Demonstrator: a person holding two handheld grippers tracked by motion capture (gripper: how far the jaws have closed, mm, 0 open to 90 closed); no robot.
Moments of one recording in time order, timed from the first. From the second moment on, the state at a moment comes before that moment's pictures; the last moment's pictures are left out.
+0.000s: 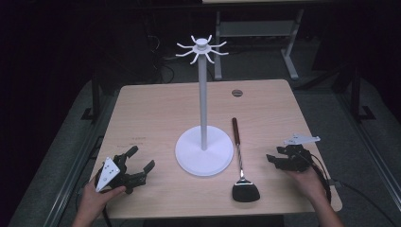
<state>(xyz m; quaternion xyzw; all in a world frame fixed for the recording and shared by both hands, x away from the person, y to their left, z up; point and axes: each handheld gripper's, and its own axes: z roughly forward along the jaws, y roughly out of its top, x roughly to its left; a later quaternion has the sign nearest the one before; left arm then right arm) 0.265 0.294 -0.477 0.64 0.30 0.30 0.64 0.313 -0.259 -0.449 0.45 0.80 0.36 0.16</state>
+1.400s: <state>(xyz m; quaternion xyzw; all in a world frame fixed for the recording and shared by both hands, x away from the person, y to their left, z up) 0.266 0.295 -0.477 0.64 0.30 0.30 0.63 0.311 -0.147 -0.451 0.32 0.89 0.34 0.05</state>
